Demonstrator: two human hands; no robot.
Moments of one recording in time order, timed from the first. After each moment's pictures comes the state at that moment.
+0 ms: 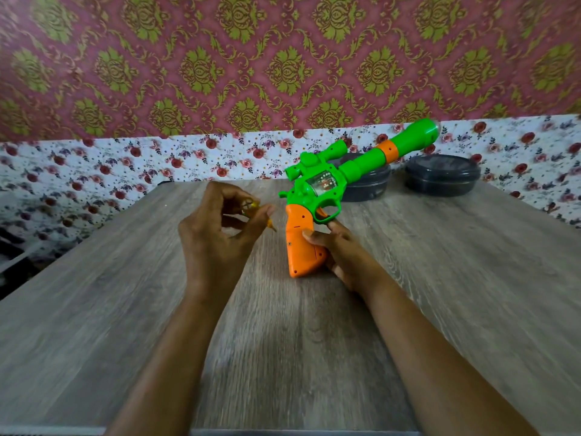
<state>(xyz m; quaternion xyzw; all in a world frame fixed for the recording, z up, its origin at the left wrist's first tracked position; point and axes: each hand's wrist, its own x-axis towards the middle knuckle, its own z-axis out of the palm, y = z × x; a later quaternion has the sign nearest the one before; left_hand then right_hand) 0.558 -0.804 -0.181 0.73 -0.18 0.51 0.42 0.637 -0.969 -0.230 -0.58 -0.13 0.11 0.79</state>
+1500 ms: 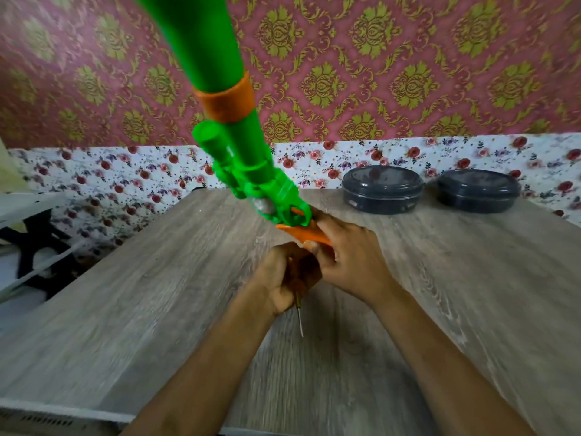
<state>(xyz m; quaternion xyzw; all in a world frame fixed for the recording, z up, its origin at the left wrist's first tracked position) 0.579 -0.816 -0.198 0.43 0.08 -0.11 0.89 0.596 -0.935 -0.191 -0.83 -0.34 -0.38 0.23</state>
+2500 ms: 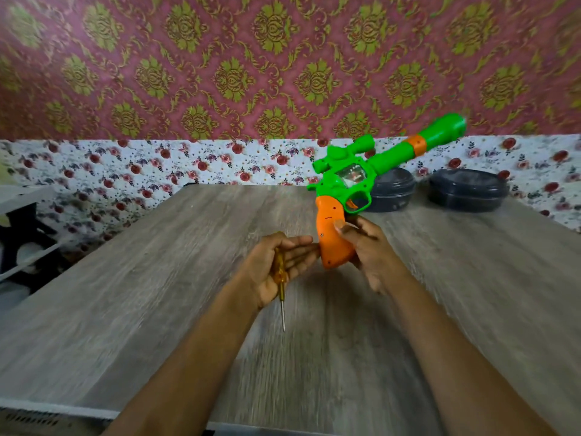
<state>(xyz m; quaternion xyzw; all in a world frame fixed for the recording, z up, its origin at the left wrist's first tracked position) 0.584 -0.807 -0.201 0.46 0.07 -0.09 0.88 0.629 -0.960 -0.210 -0.65 -0.10 -0.01 0.76</state>
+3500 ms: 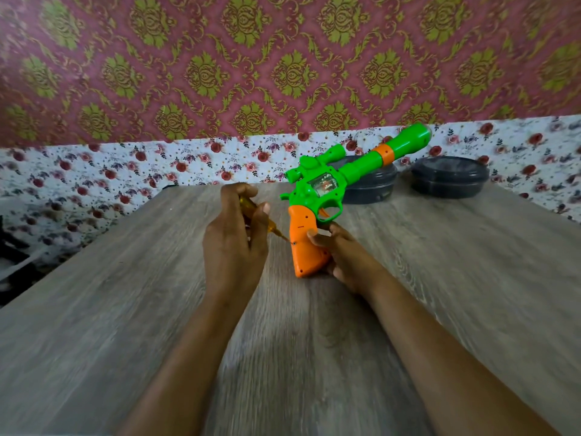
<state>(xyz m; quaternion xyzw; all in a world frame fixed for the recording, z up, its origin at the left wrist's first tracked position) 0.568 -0.808 -0.190 0.79 -0.12 0.48 0.36 0.641 -0.953 -0.230 -0.57 -0.10 0.11 0.81</state>
